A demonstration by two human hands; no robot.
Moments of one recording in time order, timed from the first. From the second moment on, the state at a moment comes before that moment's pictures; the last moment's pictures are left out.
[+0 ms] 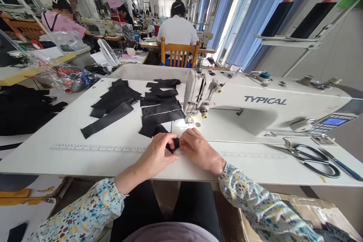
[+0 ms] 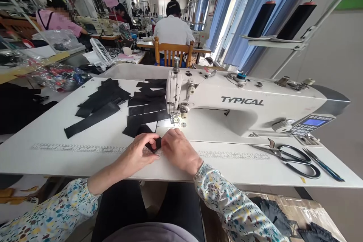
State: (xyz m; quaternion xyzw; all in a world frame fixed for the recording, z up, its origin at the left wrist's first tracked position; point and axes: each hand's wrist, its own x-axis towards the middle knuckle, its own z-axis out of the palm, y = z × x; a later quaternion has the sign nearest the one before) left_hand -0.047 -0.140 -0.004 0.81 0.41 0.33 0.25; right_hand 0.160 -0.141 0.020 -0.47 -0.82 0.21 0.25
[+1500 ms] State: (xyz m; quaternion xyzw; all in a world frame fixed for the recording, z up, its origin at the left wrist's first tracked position) left_hand -0.078 -0.190 0.044 0.73 0.42 0.47 0.28; right_hand 0.111 -0.196 0.042 -0.42 -0.64 0.43 0.47
